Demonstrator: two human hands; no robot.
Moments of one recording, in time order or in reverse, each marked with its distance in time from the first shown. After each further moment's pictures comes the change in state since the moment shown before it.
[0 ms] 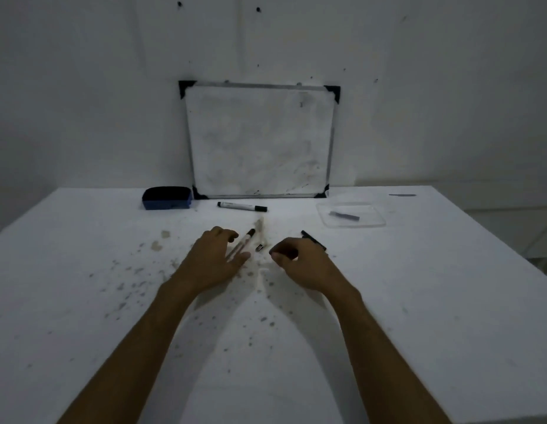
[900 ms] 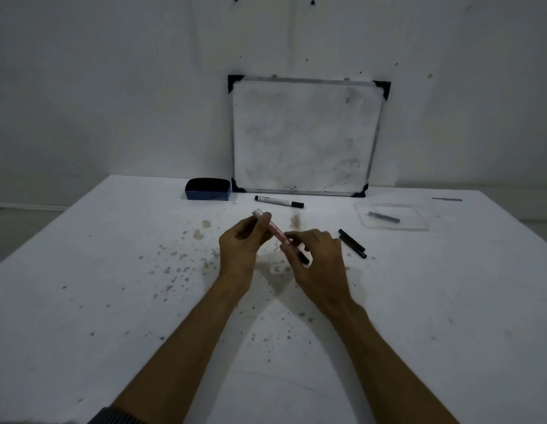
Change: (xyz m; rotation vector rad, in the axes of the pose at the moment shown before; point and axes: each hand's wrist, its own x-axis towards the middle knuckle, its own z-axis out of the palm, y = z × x) left_hand -0.022 0.021 -0.004 -1.423 0.450 -0.298; right_hand -0.006 -0.028 0.061 -0.148 0.501 -0.407
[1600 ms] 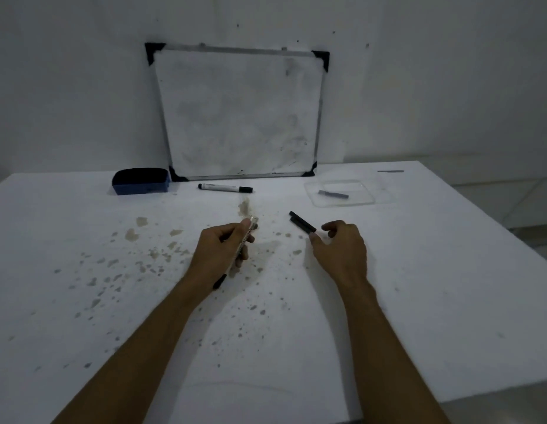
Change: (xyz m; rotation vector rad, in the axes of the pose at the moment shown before) left_hand 0.002 -0.034 0.025 0.425 -0.320 -0.122; right_hand -0.010 0.087 -0.069 -0.173 -0.005 0.754
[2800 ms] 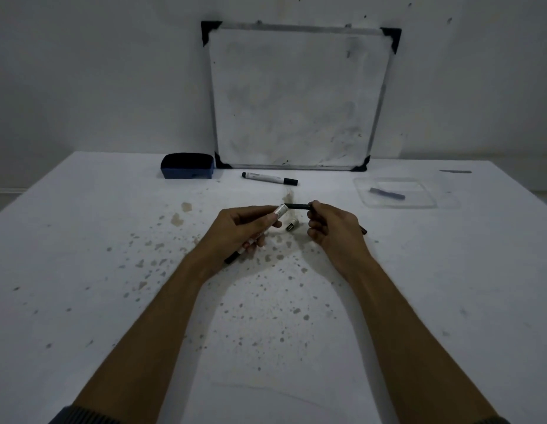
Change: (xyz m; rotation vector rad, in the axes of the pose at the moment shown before) left_hand 0.013 0.015 -0.058 0.070 -0.164 0.033; right_hand 0.012 -0.067 0.058 1.112 -0.501 0.274
